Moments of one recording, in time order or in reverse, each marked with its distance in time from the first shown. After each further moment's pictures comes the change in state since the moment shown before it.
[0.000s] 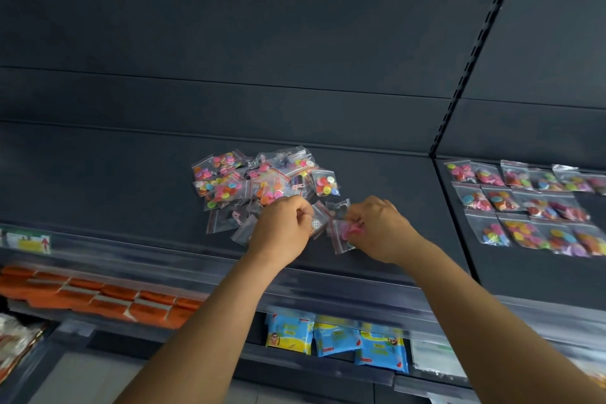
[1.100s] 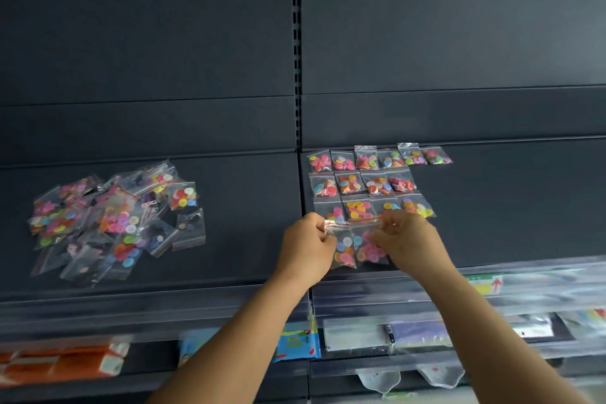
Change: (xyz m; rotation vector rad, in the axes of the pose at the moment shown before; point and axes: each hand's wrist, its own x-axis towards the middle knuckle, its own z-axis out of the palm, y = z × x) left_hand -0.023 0.206 0.162 -0.214 -0.290 -0.104; right_hand -0.133 0.198 -0.083 0.372 0.320 0.526
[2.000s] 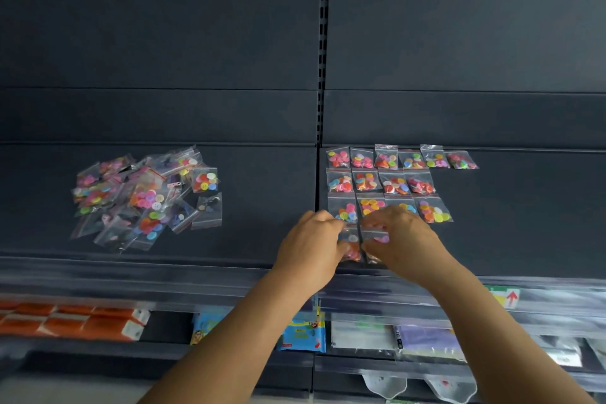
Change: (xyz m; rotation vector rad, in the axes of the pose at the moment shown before) left_hand -0.021 0.006 -0.009 0.443 0.026 0.306; right_hand -0.003 -0.010 -0.002 -0.300 -0.168 -0.393
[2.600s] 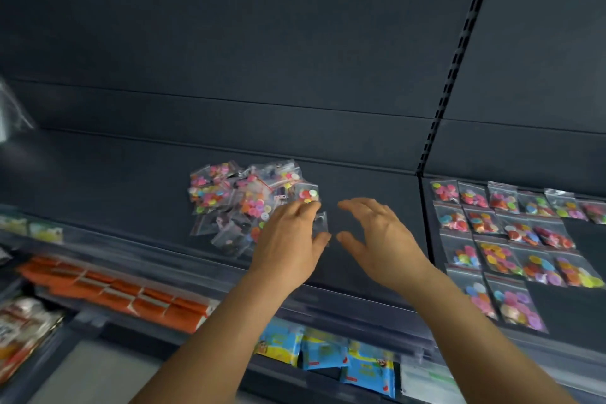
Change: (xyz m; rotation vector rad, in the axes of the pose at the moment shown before) left_hand -0.049 -0.147 -0.099 0.141 0.240 -0.226; right_hand 0.057 -0.168 0.065 0.034 0.044 -0.388
